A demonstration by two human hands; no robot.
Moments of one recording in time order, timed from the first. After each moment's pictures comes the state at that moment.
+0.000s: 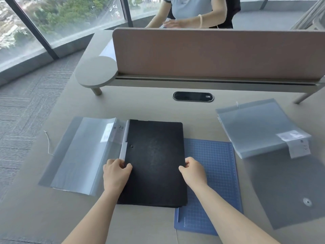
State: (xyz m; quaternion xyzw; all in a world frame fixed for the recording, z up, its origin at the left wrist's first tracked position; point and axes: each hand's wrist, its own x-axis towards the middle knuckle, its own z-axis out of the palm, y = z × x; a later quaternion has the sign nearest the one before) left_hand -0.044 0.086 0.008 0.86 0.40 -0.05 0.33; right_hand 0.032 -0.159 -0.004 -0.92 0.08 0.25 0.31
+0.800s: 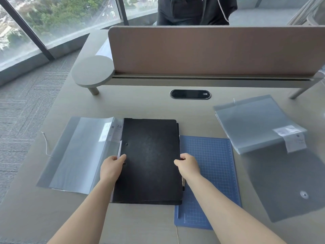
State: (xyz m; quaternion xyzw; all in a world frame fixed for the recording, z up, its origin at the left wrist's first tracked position) left_hand -0.029 0.107 0.008 0.76 0.47 -0.09 0.44; right_hand 0.039 -0.144 0.006 -0.85 0.14 0.29 0.41
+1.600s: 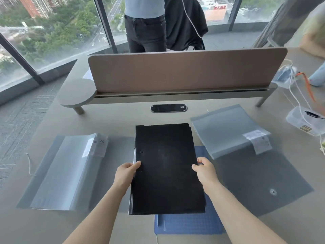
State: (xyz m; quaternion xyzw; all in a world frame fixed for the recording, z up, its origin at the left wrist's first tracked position) left_hand -0.002 0.007 0.025 0.72 0.37 -0.11 0.58; right_hand 0.046 -0.268 0.046 -0.78 0.24 0.19 0.54
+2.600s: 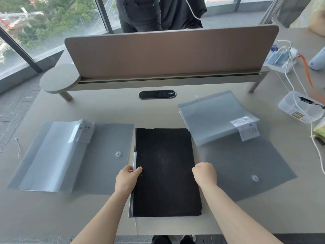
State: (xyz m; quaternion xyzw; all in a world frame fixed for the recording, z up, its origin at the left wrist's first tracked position) left_hand -0.042 -0.090 -0.001 0.79 0.41 -0.13 0.43; right_hand 0.018 -0.342 0.023 -0.89 0.20 0.24 0.32
